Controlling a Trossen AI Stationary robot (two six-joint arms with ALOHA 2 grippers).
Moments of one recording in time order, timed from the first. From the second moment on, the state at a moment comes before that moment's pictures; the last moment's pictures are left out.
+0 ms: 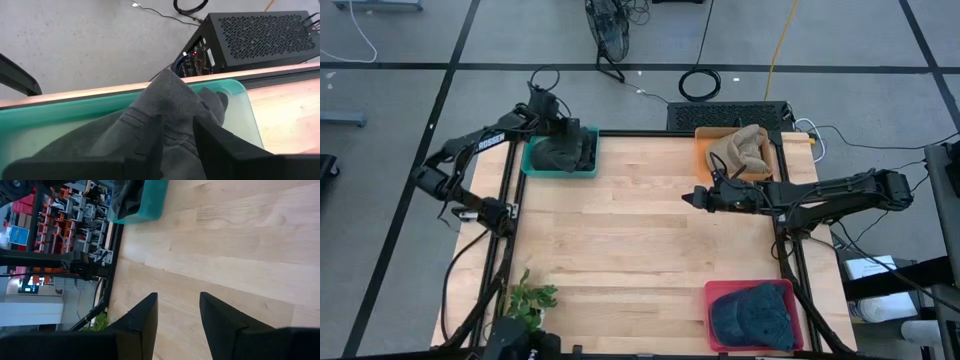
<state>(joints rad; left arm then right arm) 1.07 1.44 0.89 -0.31 0.05 -0.38 -0.02 1.08 0.61 -0.05 0.24 1.37</state>
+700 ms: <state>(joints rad) 1.06 1.41 0.88 -0.45 -0.02 -0.37 -0.02 1.10 0.61 -0.05 0.31 1.38</state>
